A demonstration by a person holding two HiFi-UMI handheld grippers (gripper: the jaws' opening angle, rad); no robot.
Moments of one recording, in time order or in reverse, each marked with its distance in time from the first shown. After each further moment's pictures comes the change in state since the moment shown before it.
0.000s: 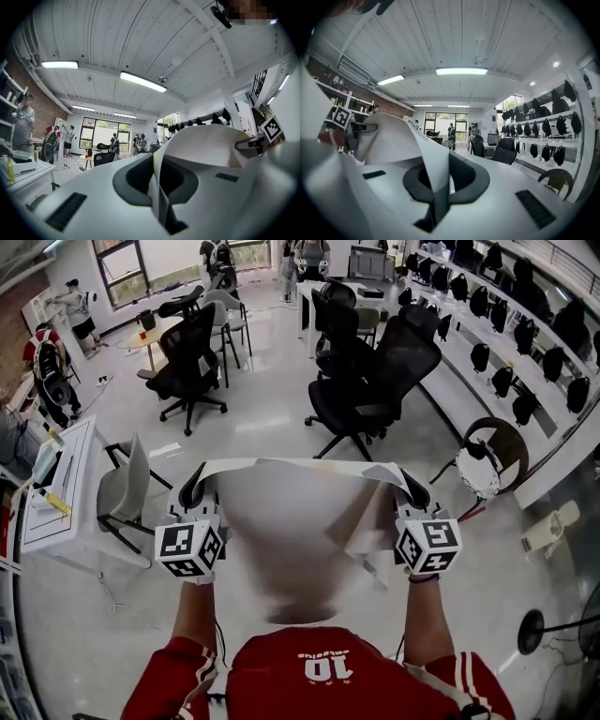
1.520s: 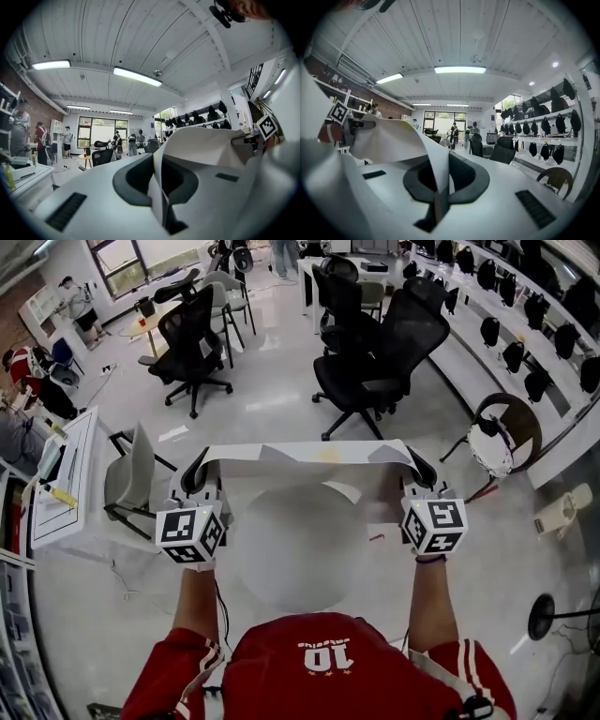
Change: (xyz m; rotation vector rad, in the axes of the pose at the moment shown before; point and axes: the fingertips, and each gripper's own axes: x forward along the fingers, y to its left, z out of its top) left arm 0.016 -0.013 -0.024 0.051 0.066 -0.030; right arm 0.016 -0.022 -0.028 -0.003 0.007 -0.012
